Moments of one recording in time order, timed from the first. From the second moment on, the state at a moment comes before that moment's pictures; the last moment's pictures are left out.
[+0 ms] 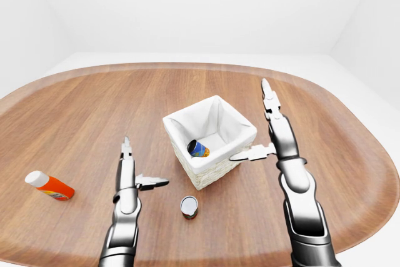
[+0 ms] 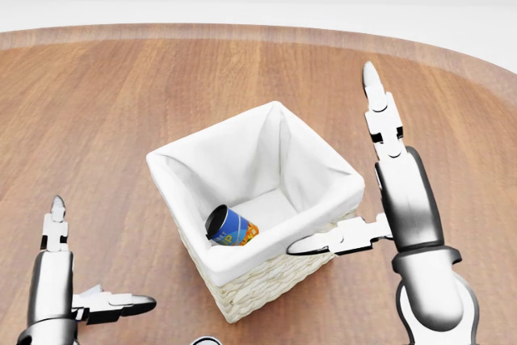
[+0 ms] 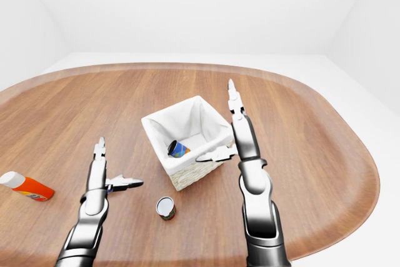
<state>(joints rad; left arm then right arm) -0.02 0.09 0.12 0.16 0.35 0.07 0.19 -0.12 -0.04 -0.01 -0.34 -0.38 0.09 0.12</state>
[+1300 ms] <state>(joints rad) -0.47 0.42 0.07 1.18 0.65 -0.09 0.26 -0.03 -0.04 -0.06 -0.45 -0.23 0.09 0.08</state>
